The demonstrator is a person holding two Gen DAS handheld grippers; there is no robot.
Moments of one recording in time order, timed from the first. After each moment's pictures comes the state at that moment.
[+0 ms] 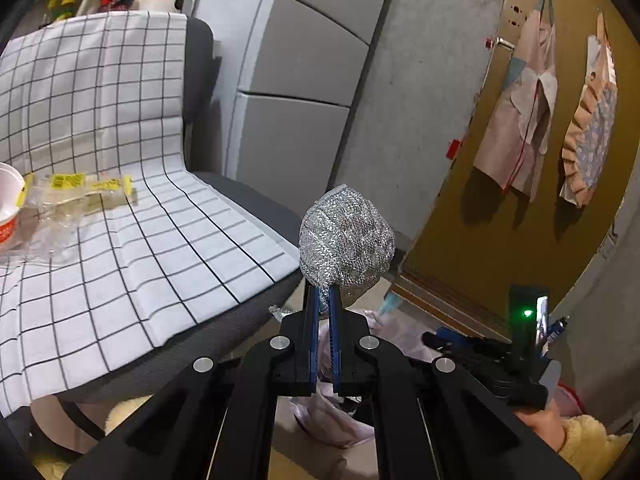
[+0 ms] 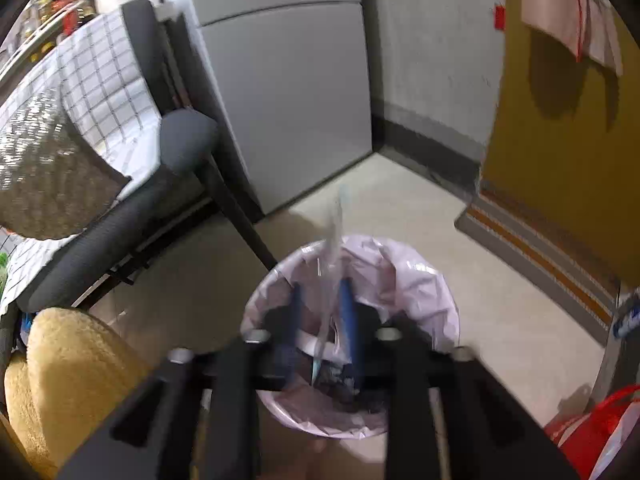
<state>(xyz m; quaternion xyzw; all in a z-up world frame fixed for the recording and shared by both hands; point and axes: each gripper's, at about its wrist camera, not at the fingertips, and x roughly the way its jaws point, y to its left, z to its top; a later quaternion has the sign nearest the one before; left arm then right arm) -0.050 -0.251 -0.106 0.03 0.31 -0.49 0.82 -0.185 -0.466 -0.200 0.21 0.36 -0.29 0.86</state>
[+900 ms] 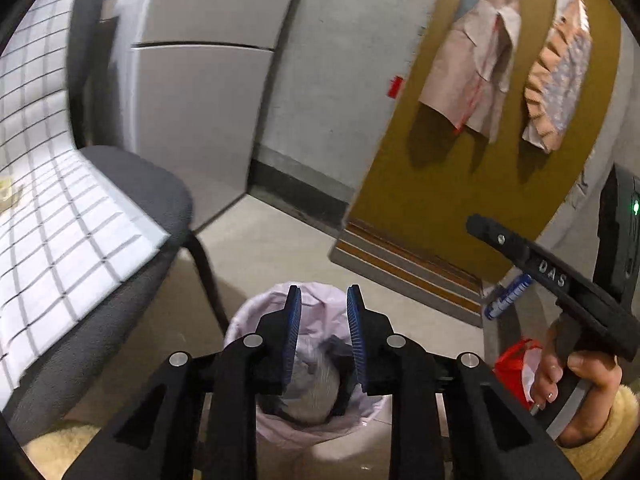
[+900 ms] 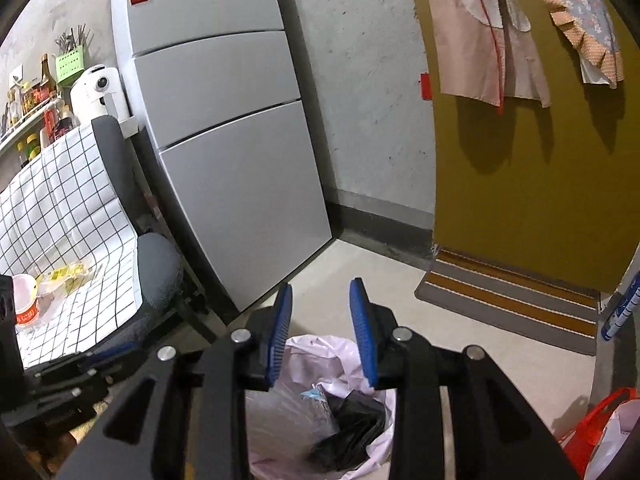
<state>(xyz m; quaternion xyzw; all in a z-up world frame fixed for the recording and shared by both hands) -0.075 -0.357 -0.140 0.08 0.35 -0.57 0.74 -0.246 -0.500 -0.116 0.20 0.21 -0.36 0.88</state>
